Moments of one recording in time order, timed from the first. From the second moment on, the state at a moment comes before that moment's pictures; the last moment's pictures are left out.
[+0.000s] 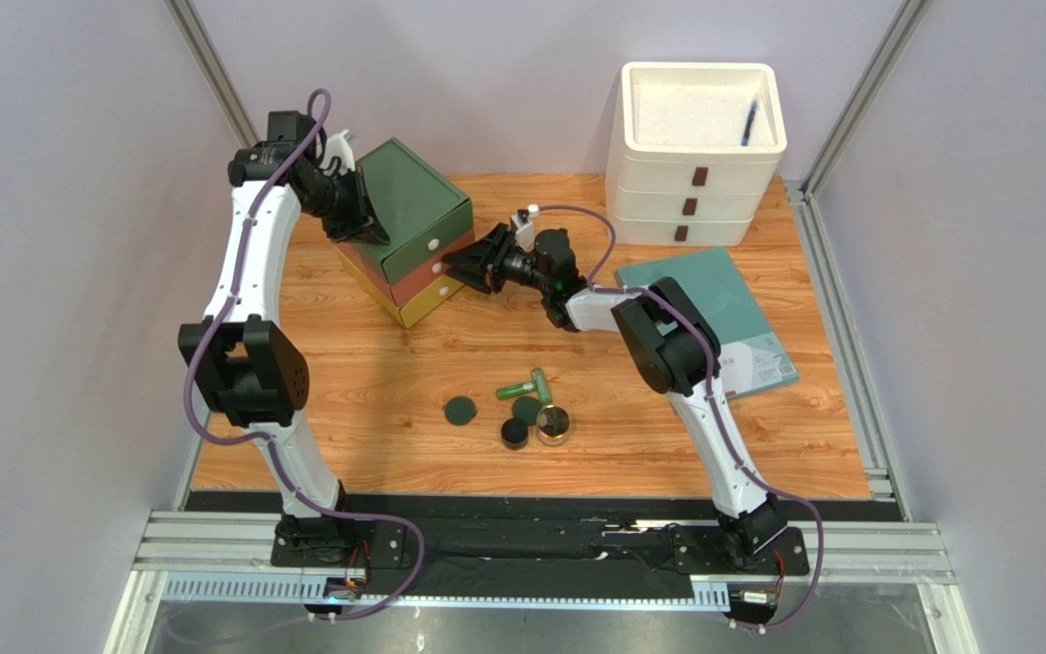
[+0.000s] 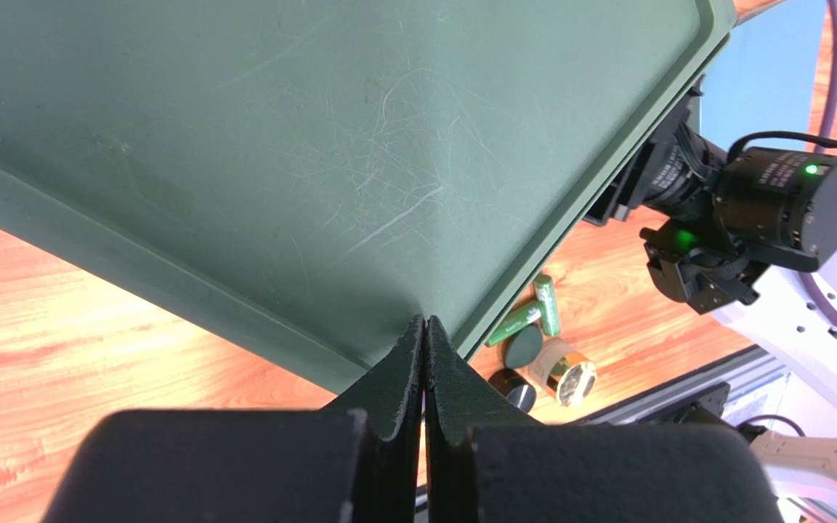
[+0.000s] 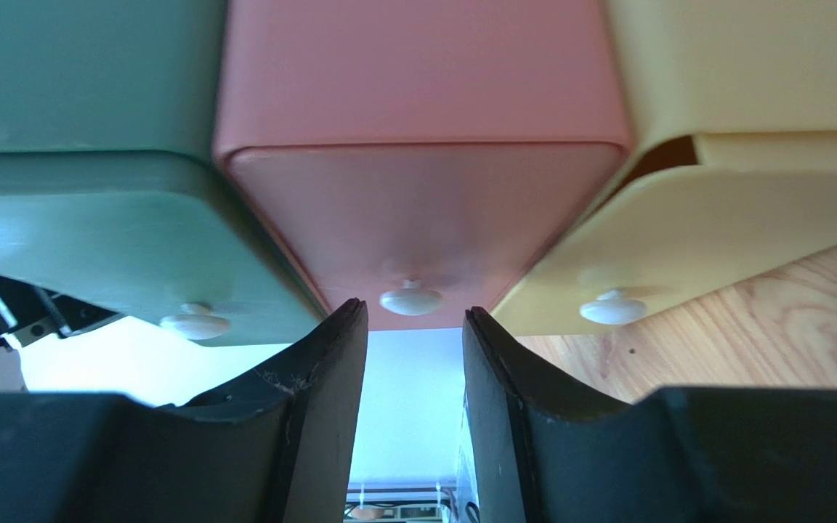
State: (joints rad) left arm 0.04 1.87 1.98 -1.15 0.45 -0.18; right arm 0.59 2.47 1.63 0.86 -0.57 1.53
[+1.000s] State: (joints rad) left arm 0.05 1.86 1.96 -1.11 0.47 -0.18; right arm 0.62 2.55 1.76 0.85 -0.59 1.53
